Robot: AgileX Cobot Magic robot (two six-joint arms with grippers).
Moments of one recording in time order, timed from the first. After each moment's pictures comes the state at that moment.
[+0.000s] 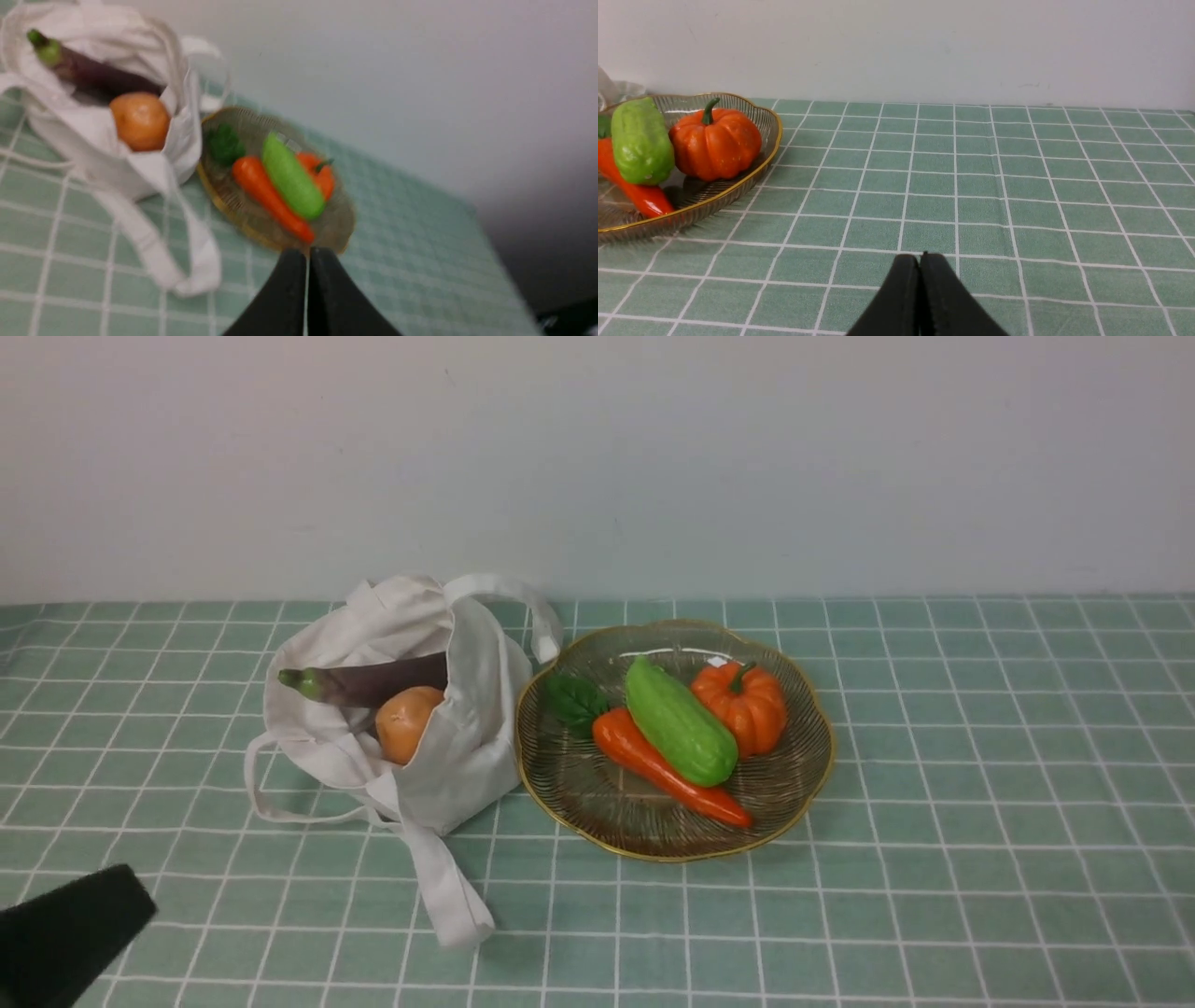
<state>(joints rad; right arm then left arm) 0.02 -0.01 0.03 -0.03 0.36 0.01 0.01 0.38 -0.55 -0.62 0.82 -0.06</state>
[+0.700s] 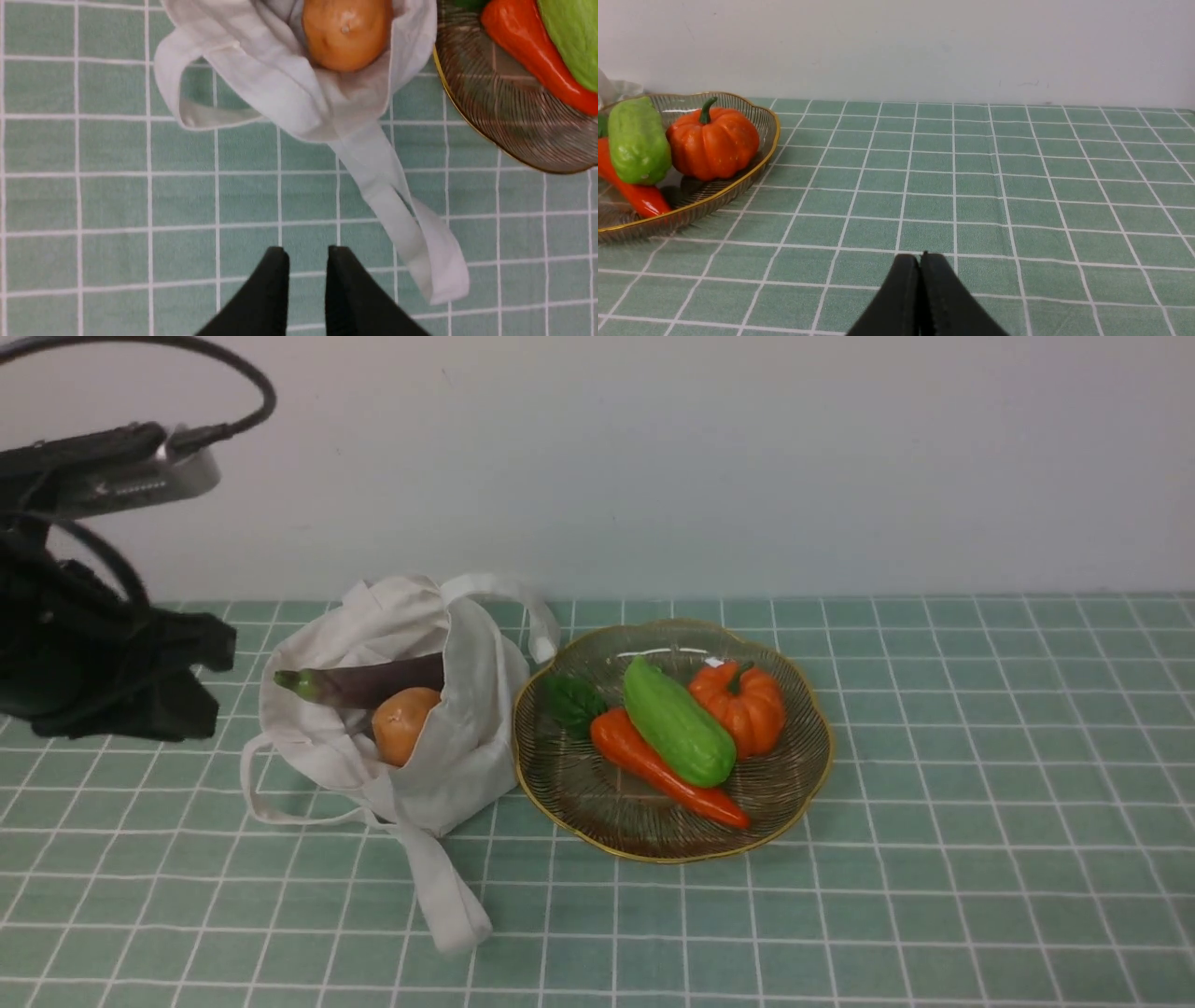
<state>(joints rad) 0.02 -0.01 0.03 -0.03 0.36 0.01 0.01 1.36 -1.19 -0.26 1.05 0.07</state>
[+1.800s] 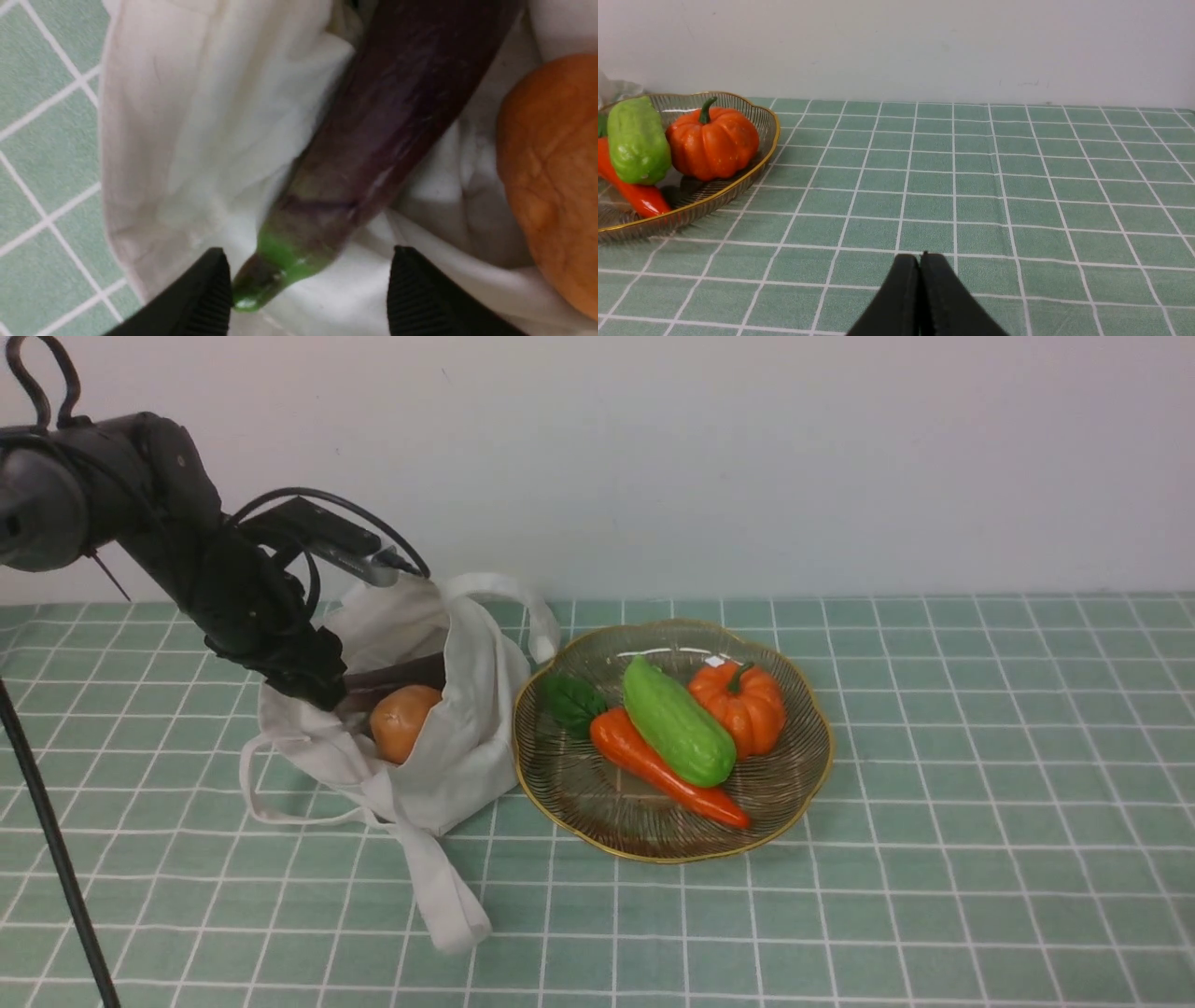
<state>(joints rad) 0.02 -0.01 0.03 -0.03 0.36 0.01 0.01 2.10 -1.65 -0.19 0.92 0.70</state>
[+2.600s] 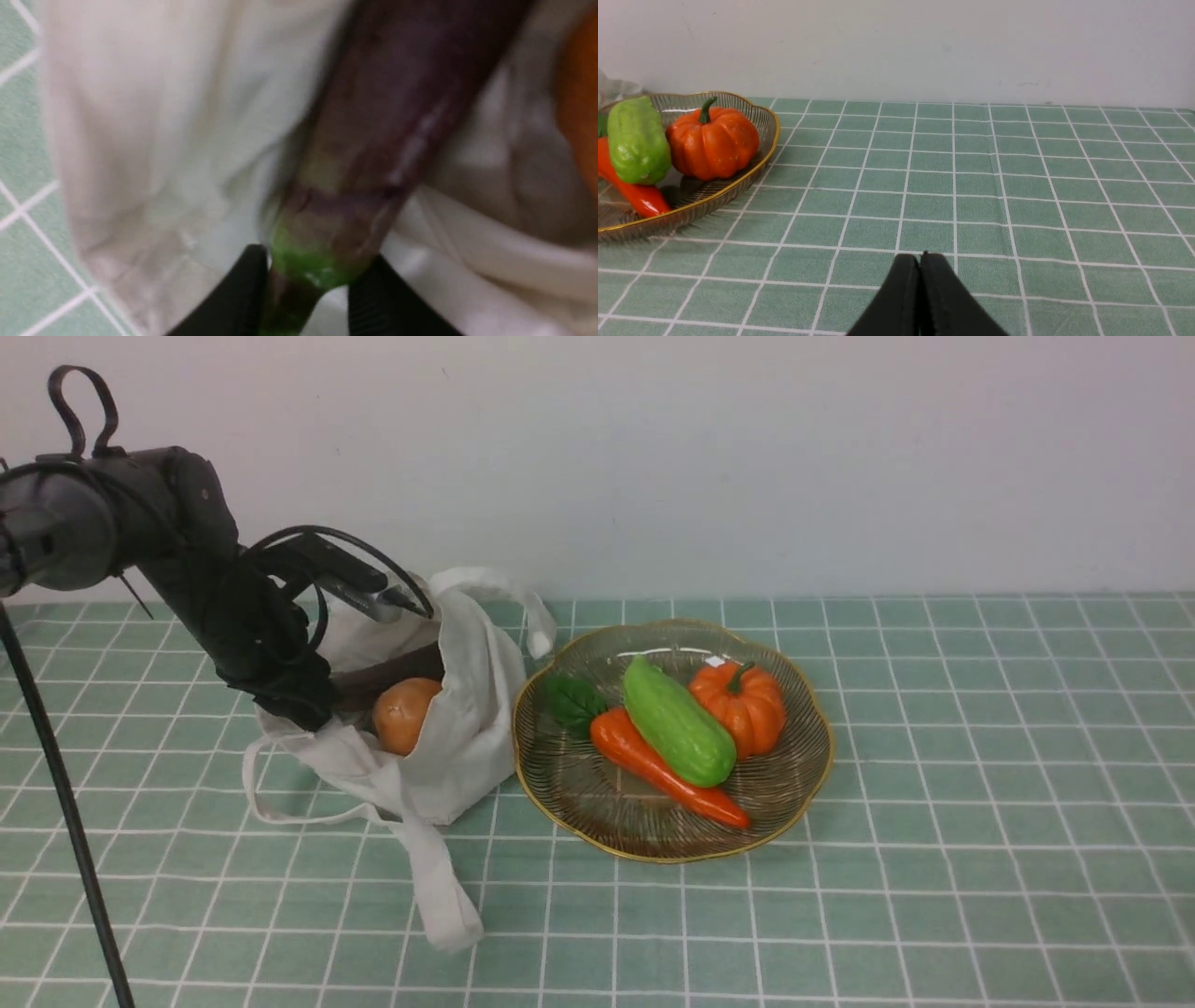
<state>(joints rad) 0.02 -0.01 0.03 -0.03 0.36 0.01 0.00 2.13 -1.65 -0.11 0.94 0.69</state>
